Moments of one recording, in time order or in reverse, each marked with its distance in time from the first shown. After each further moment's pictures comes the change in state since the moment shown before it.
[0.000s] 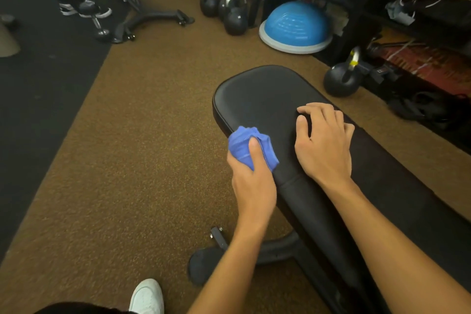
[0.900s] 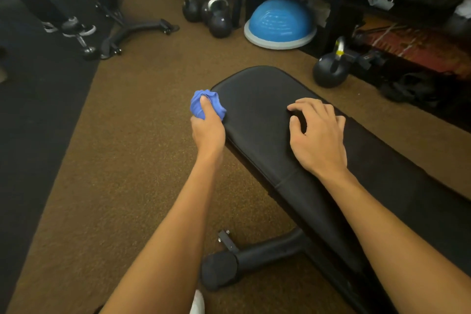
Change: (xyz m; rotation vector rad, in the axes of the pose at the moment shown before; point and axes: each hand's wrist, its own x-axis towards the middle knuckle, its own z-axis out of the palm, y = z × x) left_hand 0.128 0.044 -0.016 0.010 0.058 -0.058; right_hand 0.002 0.007 -0.004 0.049 -0.030 0.017
